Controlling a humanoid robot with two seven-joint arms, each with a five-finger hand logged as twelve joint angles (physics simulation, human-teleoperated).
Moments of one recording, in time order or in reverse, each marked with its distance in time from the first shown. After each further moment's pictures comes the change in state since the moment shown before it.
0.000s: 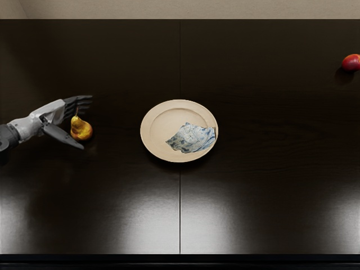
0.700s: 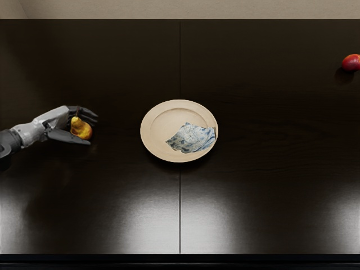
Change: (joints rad) left arm -0.002 0.009 0.070 -0.024 0.003 0.021 -0.032; right arm 0.000 0.000 0.000 0.000 0.000 0.000 0.000
